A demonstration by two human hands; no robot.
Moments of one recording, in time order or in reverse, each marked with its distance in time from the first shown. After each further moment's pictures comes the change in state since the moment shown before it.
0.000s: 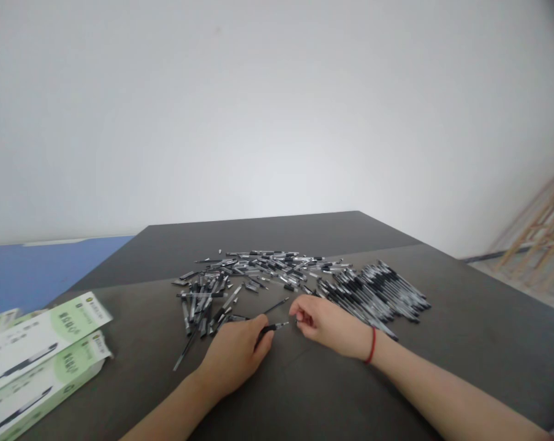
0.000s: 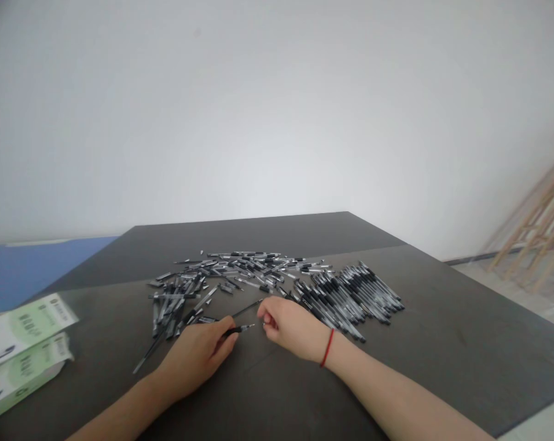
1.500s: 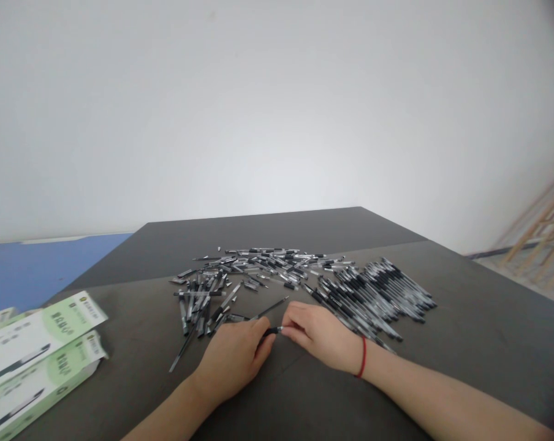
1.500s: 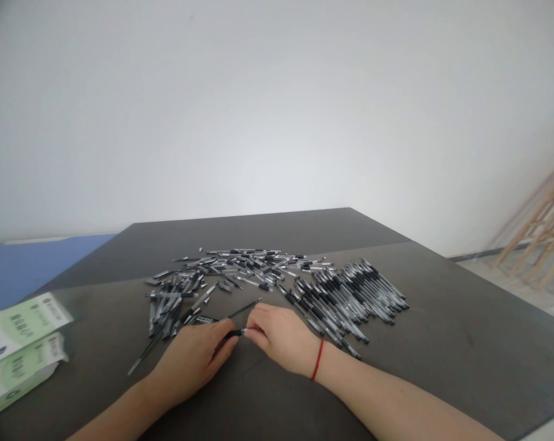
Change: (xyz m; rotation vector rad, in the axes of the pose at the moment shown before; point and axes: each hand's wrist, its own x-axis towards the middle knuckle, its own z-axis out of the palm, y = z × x) left_hand -0.001 0.006 -0.004 0.103 -0.029 0.039; right_hand 0.003 -0.010 0.014 -0.066 -0.010 -0.071
